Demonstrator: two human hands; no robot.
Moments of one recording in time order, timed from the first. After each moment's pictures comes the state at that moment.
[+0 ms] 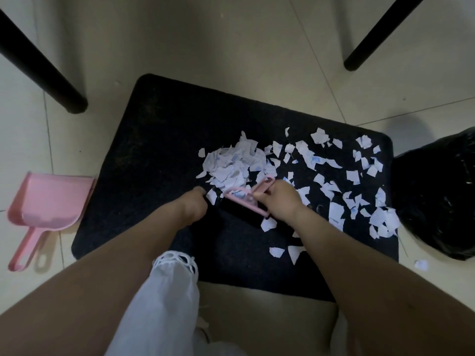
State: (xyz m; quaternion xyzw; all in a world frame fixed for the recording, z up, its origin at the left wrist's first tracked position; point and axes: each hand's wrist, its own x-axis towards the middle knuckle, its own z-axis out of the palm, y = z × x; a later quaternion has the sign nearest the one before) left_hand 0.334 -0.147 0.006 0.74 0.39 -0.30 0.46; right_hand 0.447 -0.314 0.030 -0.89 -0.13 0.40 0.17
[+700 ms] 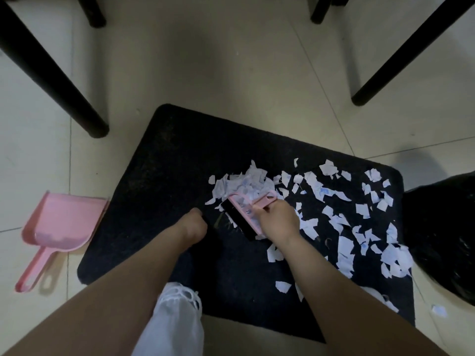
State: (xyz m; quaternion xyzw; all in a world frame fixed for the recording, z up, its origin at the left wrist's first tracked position) left_hand 0.339 -0.128 0.001 0.73 0.45 -0.26 0.44; right_hand 0.441 -0.278 0.040 -0.91 -0.07 0.32 0.23
